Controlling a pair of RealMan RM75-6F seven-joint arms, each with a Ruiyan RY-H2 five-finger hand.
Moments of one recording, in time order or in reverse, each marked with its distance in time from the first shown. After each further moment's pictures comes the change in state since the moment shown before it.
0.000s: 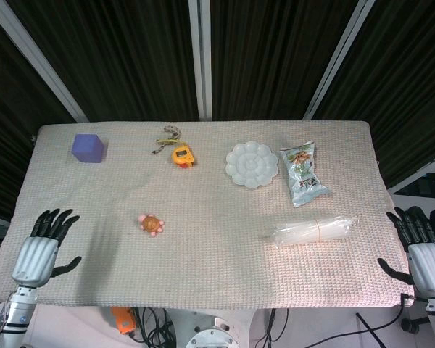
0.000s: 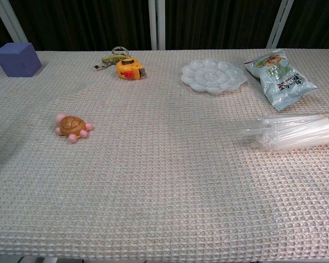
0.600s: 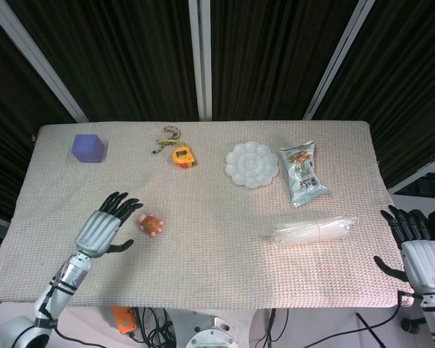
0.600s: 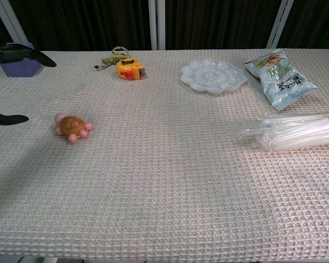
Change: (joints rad) left arm -0.273 -0.140 -0.088 0.037 -0.022 -0.316 -0.018; right arm 0.019 0.002 0.002 -0.021 0.009 -0.037 -0.045
